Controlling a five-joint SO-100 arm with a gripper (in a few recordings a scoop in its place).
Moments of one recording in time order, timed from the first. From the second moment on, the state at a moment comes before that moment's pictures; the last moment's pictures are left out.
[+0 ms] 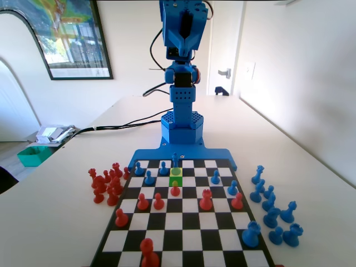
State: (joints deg) arm 0.7 174.9 125.1 91.1 -100.1
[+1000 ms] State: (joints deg) arm 1.5 173.3 124.5 91.6 -99.7
